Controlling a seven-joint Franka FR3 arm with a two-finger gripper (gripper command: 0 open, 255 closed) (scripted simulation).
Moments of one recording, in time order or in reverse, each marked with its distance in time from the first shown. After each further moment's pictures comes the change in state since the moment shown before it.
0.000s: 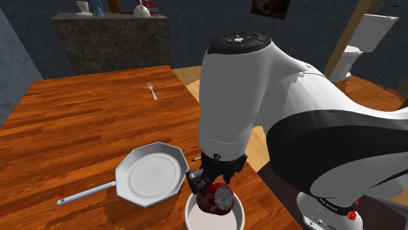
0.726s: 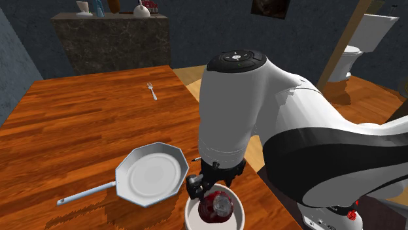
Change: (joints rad) arm -0.003 0.018 0.019 -0.036 0.000 0.053 0.007
